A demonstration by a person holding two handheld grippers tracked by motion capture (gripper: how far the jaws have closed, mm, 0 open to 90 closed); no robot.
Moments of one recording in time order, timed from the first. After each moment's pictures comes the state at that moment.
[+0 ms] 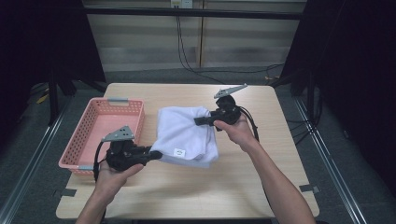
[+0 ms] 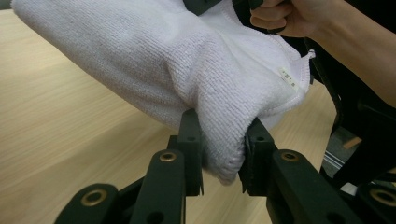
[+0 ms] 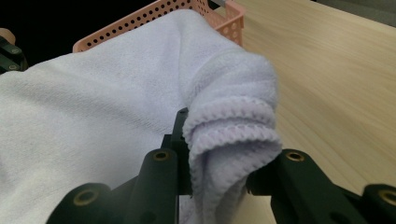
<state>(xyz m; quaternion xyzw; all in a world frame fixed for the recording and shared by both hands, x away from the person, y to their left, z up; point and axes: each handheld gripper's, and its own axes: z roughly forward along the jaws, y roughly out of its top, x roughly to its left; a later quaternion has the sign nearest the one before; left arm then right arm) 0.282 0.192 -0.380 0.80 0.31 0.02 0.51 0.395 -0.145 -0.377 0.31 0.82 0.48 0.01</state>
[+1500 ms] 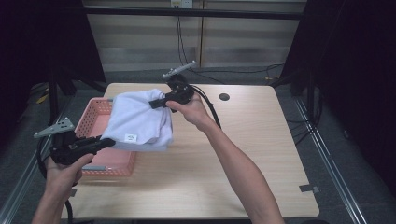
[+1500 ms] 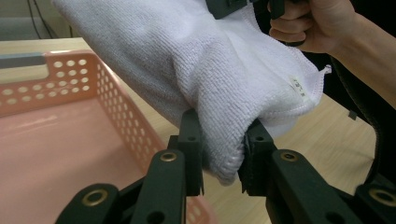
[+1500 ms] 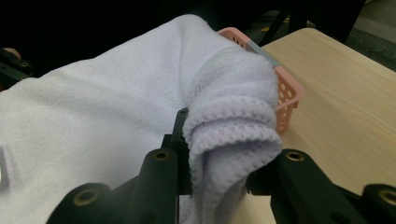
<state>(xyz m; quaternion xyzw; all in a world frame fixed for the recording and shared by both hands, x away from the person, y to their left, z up) 0.288 0.308 -0.363 0.74 0.39 0.08 0.53 0.446 -0.015 -0.338 0.27 0.83 0.49 -0.01</state>
